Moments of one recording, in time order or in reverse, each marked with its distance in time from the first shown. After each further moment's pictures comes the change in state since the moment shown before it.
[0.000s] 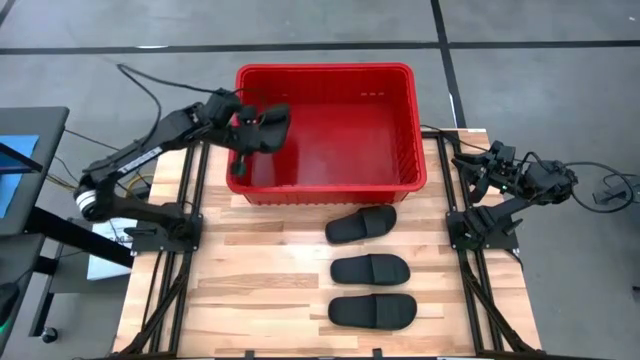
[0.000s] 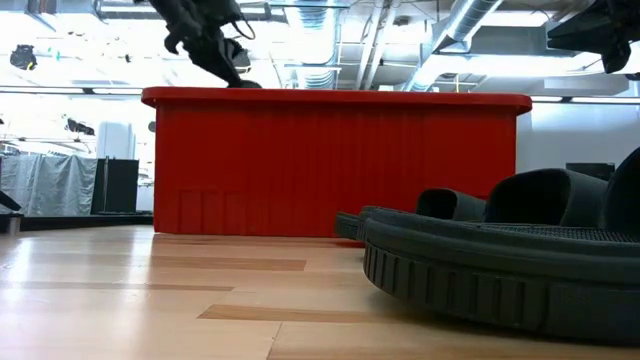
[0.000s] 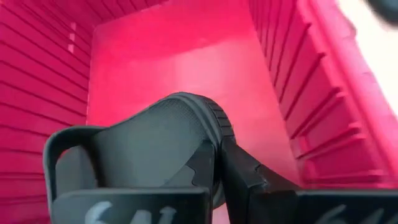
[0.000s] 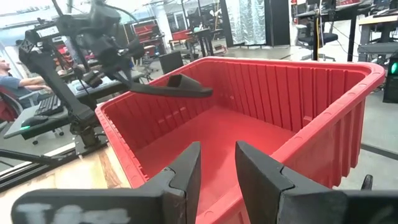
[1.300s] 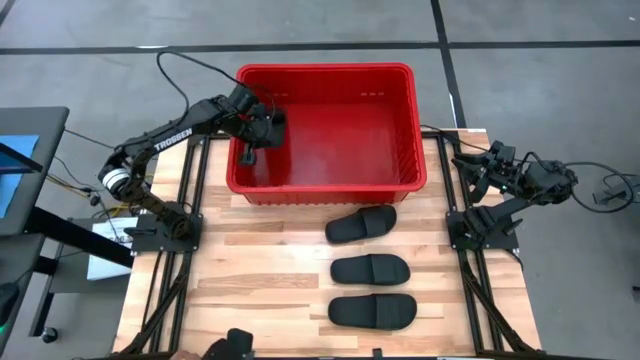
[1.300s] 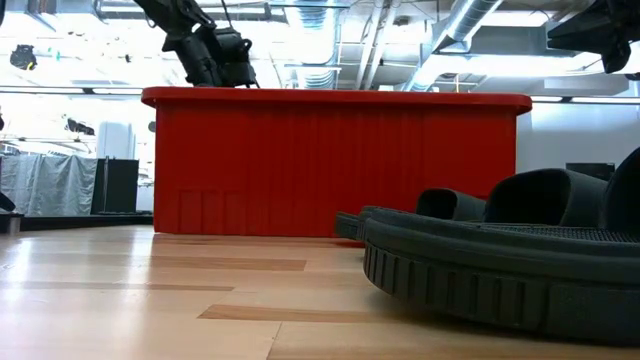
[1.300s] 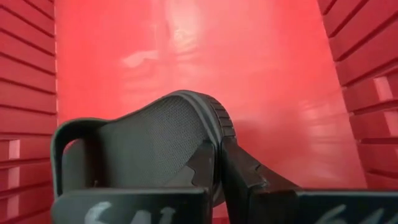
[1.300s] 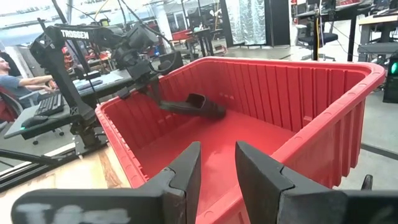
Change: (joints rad) left arm 0.145 0.248 0.000 0.038 -0.033 0.133; right arm 0.000 0.000 0.000 0.000 0.000 0.000
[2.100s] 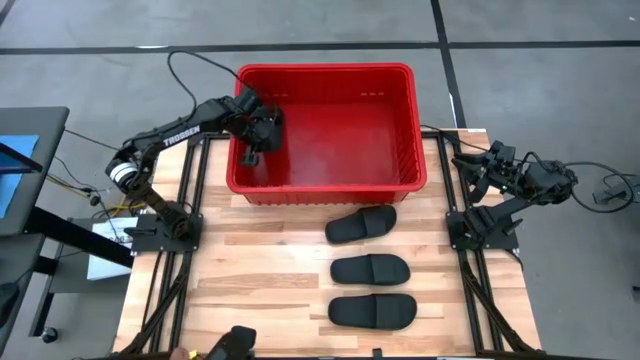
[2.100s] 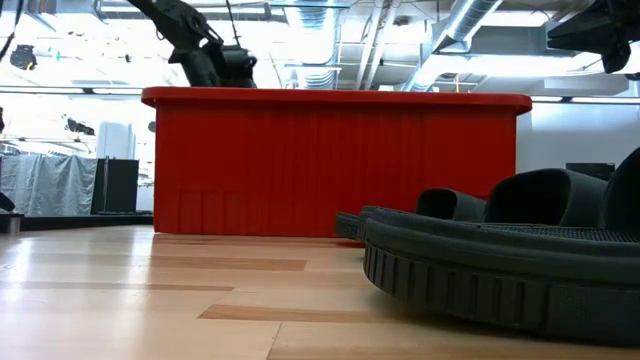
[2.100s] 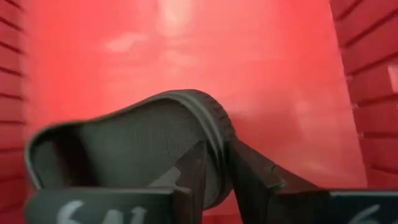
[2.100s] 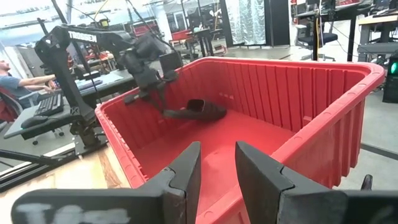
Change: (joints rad) left arm 0.007 0.081 0.001 -0.014 -0.010 -0.014; right arm 0.000 0.000 0.000 0.000 0.000 0.000
